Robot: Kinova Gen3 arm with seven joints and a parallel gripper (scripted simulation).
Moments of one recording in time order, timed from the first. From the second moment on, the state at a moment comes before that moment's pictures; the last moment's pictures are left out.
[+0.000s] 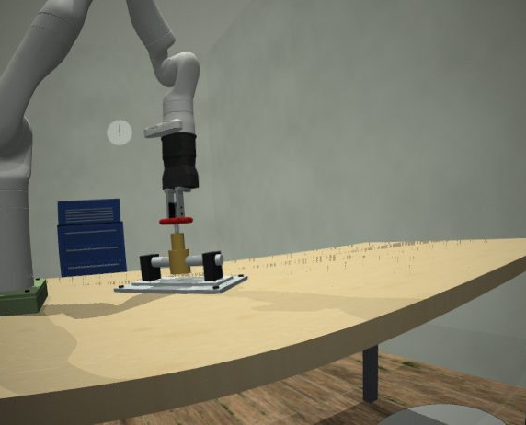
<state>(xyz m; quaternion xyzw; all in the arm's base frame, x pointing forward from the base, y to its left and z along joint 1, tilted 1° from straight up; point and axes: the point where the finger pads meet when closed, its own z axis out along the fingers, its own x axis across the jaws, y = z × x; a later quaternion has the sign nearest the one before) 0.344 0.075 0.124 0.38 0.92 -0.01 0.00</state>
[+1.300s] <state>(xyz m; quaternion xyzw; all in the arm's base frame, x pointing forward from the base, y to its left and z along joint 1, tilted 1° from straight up) 0.344 0.075 0.124 0.65 0.76 -0.01 0.01</state>
